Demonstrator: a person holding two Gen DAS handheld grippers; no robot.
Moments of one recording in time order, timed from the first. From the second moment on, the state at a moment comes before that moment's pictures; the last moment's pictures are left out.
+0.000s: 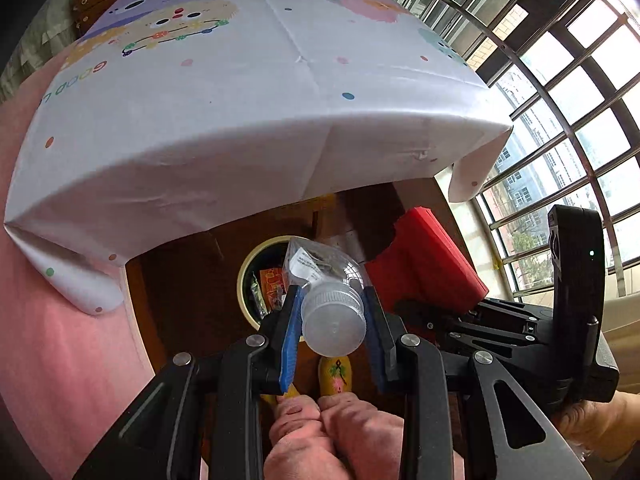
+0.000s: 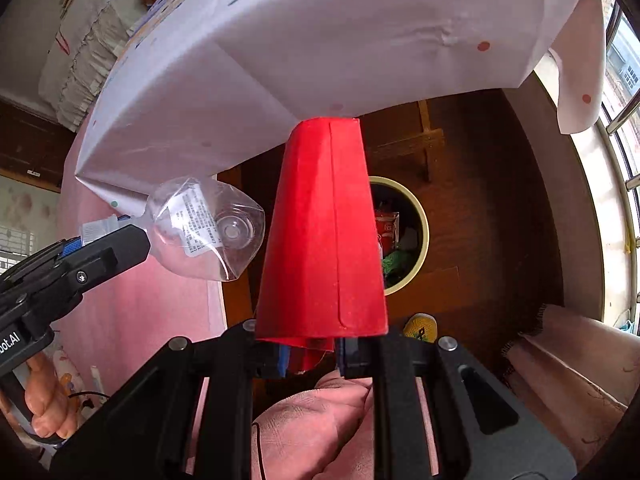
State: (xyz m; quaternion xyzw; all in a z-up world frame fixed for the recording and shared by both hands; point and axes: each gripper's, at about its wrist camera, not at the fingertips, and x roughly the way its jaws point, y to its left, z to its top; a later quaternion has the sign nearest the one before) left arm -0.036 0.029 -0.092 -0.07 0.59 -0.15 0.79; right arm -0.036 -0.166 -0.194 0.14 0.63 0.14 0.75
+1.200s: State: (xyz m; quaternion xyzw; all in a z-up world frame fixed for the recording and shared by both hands) left arm 0.031 0.059 -0.306 -0.06 0.63 -0.04 0.77; right arm 0.072 -0.142 -0.376 0.12 0.66 0.12 0.73
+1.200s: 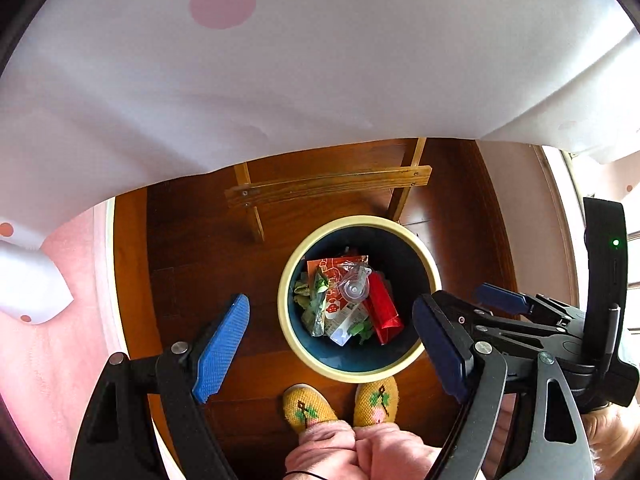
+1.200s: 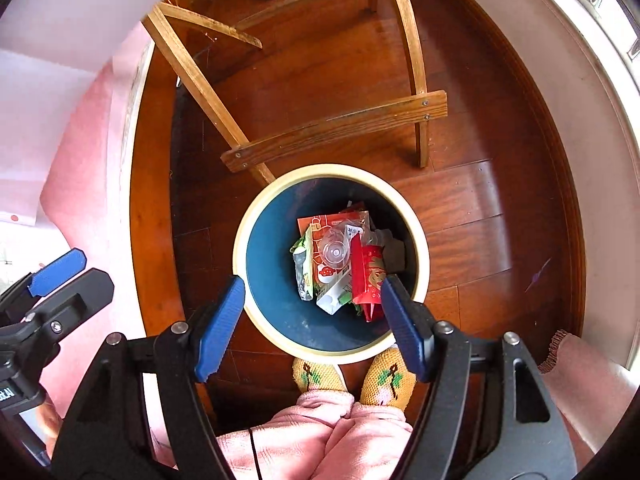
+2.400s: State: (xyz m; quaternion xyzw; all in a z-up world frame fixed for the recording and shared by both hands) left arm 0.009 0.065 0.050 -0.03 0.54 0.02 0.84; right arm 0.048 -0.143 0.014 0.10 0.55 0.15 0.82
